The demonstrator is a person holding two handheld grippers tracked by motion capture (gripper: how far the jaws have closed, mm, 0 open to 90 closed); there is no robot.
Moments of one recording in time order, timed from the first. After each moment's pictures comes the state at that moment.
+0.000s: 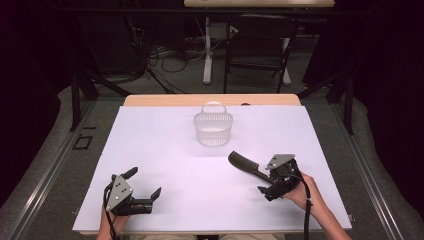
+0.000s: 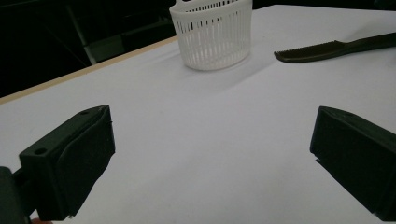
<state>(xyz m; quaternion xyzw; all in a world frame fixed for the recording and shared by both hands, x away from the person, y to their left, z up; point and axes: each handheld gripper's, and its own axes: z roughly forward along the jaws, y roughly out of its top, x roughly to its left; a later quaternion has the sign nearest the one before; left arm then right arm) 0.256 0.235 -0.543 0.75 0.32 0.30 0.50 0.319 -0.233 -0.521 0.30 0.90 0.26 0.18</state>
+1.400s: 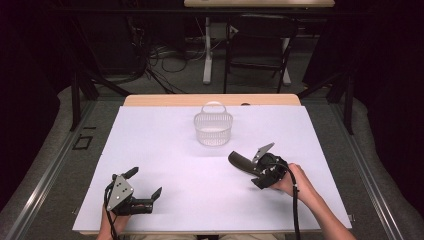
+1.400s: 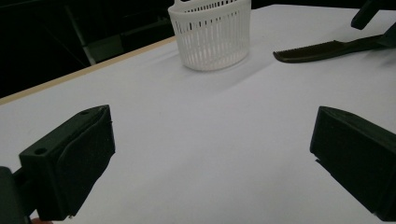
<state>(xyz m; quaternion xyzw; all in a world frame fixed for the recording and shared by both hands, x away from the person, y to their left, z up) 0.257 0.234 -0.543 0.75 0.32 0.30 0.50 0.350 -0.202 -0.517 0.29 0.93 0.19 0.12</state>
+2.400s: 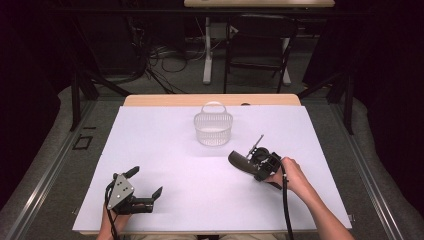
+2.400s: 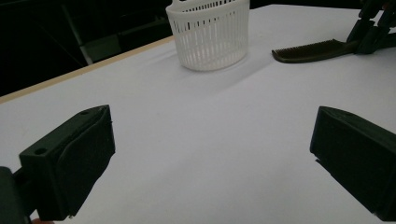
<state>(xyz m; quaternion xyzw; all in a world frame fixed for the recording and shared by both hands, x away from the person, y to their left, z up) 0.259 0.233 -0.543 0.75 0.32 0.29 0.50 0.378 -0.191 -0.528 0.35 0.93 0.10 0.06</state>
